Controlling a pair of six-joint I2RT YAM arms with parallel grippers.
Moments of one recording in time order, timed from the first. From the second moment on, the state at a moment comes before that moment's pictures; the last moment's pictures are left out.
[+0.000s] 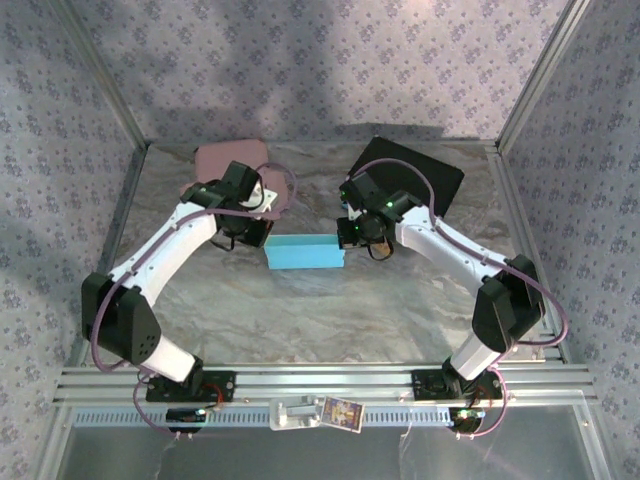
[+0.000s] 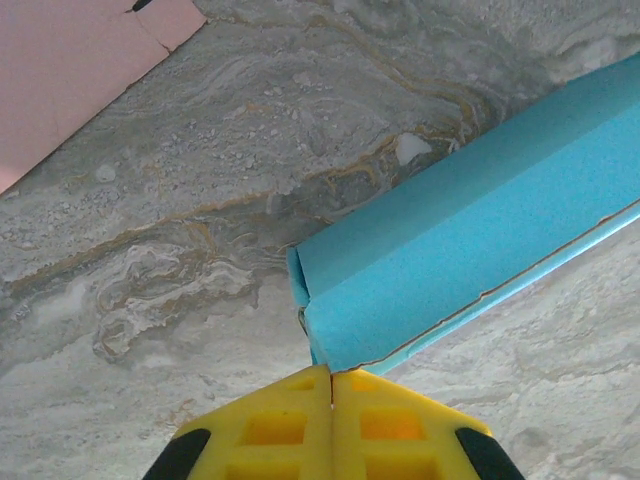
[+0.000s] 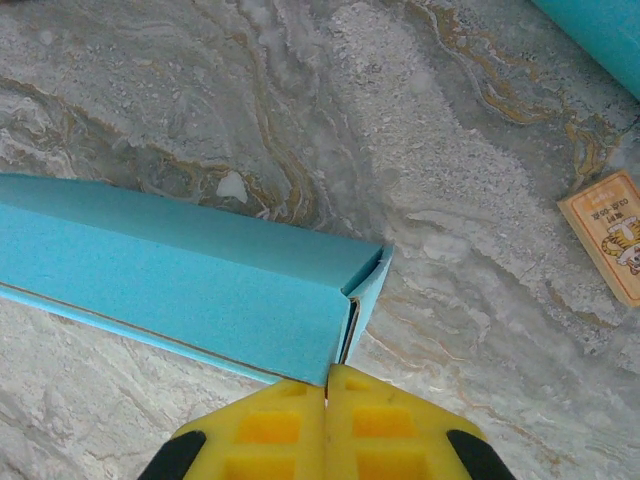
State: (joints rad) left arm -0.46 1.52 1.35 -1.03 0.11 -0.02; right arm 0.66 1.62 1.37 -0.84 -0.05 0.46
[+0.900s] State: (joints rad) left arm -0.43 1.52 1.32 -1.02 0.20 -0.16; right arm 0.65 1.62 1.38 -0.84 -0.05 0.45
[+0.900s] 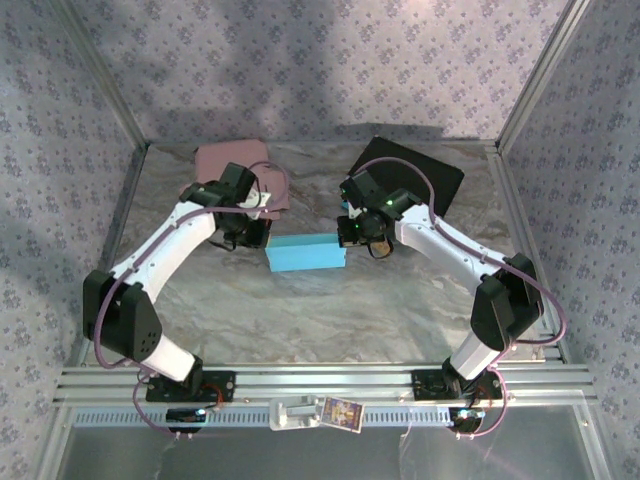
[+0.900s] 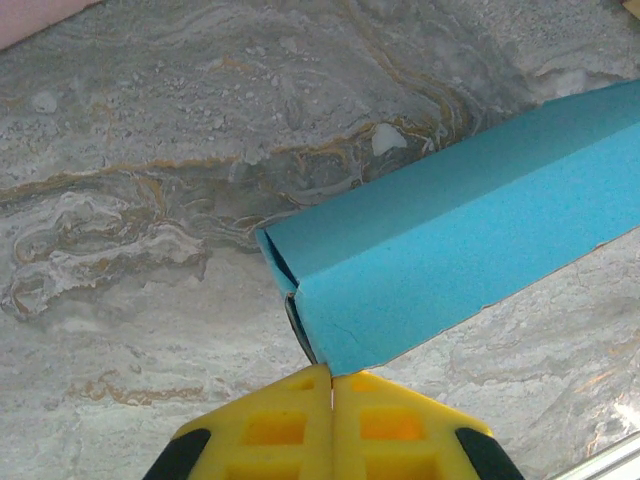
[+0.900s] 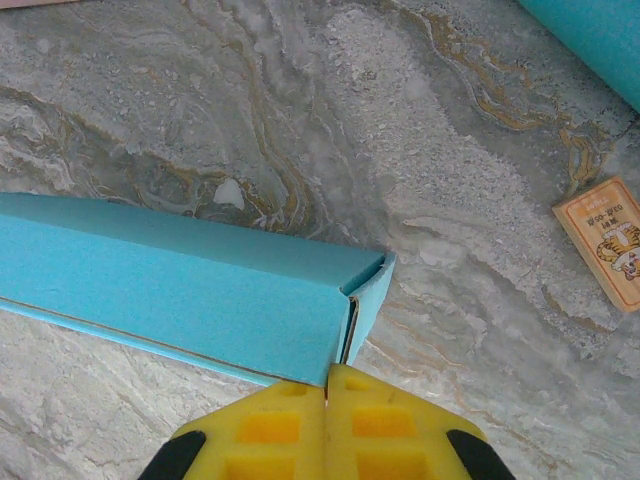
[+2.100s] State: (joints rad) left arm -0.47 1.47 1.22 -0.94 0.22 -0.14; right arm 0.46 1.42 1.15 -0.60 -0.38 1.13
